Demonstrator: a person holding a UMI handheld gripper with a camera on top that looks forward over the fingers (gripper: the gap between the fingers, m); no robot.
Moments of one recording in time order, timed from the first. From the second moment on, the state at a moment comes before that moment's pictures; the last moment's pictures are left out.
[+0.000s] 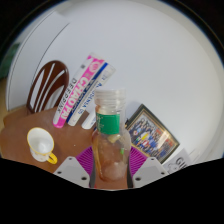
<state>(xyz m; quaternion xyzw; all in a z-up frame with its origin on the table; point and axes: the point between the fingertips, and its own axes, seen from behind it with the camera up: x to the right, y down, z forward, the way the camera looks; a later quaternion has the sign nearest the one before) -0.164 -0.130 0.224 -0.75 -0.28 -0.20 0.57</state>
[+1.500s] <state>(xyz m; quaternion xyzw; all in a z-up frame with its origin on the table) -0.123 -0.324 0.171 -0.88 -0.04 -0.01 0.46</state>
